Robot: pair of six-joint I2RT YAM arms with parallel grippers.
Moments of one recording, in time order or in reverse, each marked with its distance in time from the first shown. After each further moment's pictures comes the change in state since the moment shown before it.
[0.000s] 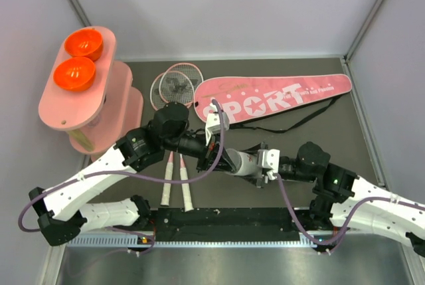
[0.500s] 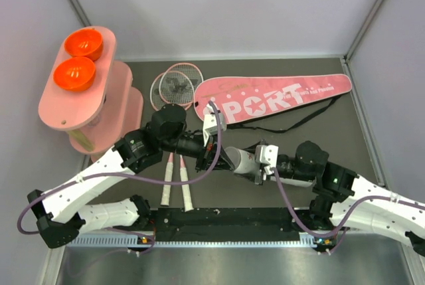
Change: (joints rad) left arm 0.006 -0.031 -0.037 0.035 -0.066 0.022; right arm 0.000 0.040 0.037 -0.035 0.074 0.061
